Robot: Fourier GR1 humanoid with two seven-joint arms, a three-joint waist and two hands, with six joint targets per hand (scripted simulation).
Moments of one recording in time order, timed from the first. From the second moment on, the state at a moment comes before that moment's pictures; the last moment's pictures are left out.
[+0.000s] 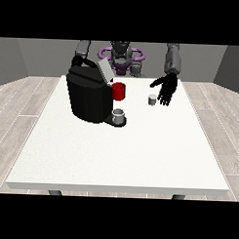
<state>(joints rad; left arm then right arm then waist) -0.40 0.45 -0.03 -1.07 -0.42 -0.16 -0.09 -0.15 -0.03 0.08 -1.54 0.19 -0.18 0.01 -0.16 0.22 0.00</state>
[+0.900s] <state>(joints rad) -0.54 0.40 -0.15 -0.86 -0.75 0.00 -0.14 -0.25 -0.02 0.05 -1.35 0.16 -0.16 -0.01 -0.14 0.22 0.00</state>
